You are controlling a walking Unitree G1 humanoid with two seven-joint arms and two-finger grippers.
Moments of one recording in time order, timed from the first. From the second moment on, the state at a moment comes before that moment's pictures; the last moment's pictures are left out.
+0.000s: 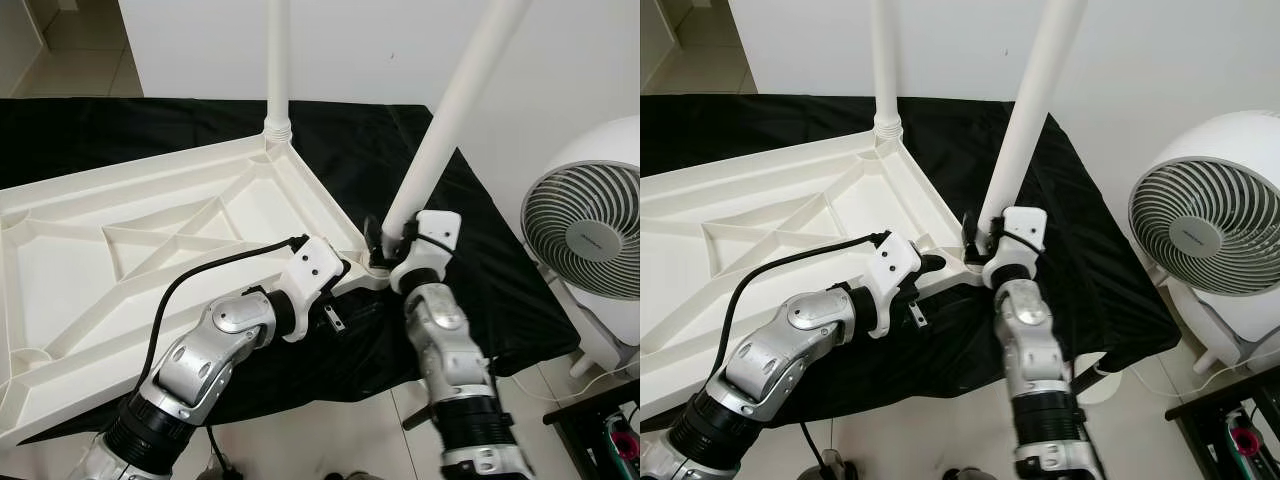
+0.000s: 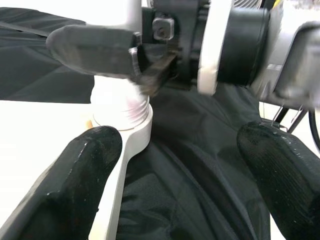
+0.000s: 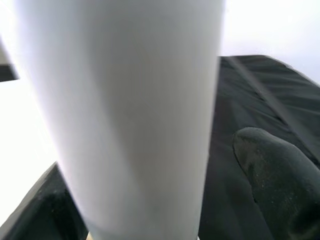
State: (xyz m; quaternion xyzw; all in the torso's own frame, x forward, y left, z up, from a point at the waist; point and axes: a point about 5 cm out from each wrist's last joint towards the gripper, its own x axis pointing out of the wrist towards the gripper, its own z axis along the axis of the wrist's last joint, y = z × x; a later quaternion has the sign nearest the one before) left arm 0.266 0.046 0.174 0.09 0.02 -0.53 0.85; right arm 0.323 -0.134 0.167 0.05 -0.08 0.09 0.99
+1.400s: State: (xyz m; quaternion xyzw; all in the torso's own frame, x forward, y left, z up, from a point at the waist) left arm 0.265 0.046 0.174 0.09 0.02 -0.53 0.85; right arm 0.349 -0.147 0.148 -0.06 -0.04 0.34 0.94
